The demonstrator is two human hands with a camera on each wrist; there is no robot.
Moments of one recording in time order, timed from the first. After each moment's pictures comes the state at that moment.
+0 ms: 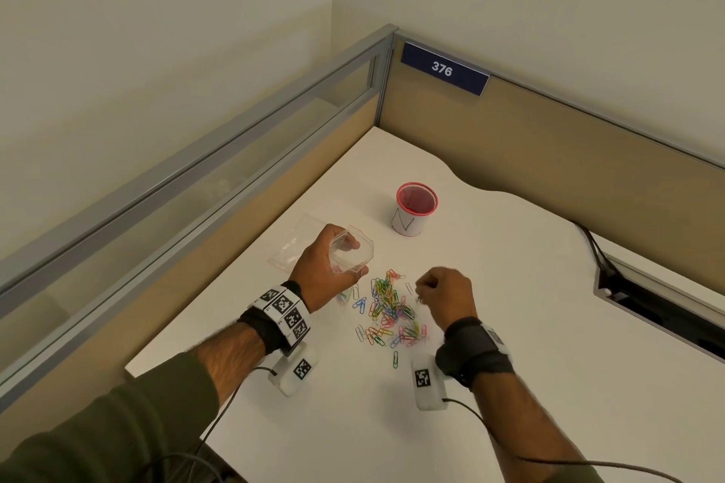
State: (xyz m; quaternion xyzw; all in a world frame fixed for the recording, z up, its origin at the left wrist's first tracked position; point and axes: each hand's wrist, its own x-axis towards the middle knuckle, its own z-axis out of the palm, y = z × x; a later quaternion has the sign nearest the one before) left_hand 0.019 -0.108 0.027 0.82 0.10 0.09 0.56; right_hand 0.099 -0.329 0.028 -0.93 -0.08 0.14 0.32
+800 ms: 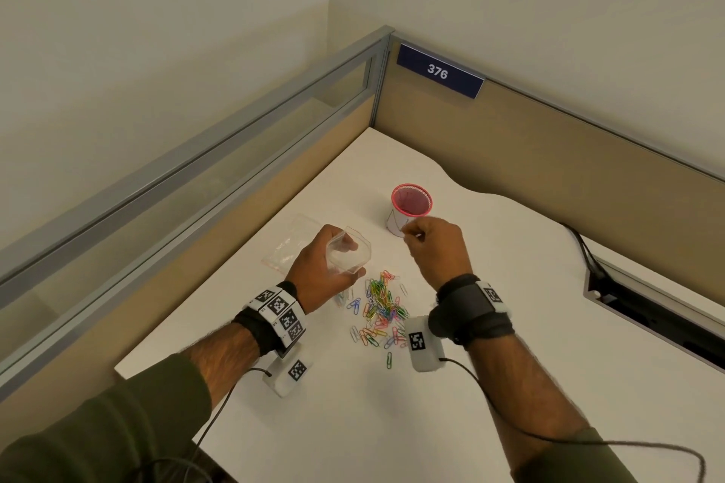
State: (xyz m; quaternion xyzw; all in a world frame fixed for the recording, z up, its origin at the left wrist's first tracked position) left_hand 0.019 -0.111 0.030 0.81 0.08 0.10 0.58; right_hand 0.128 -0.290 0.087 -0.93 -0.19 0.03 0.31
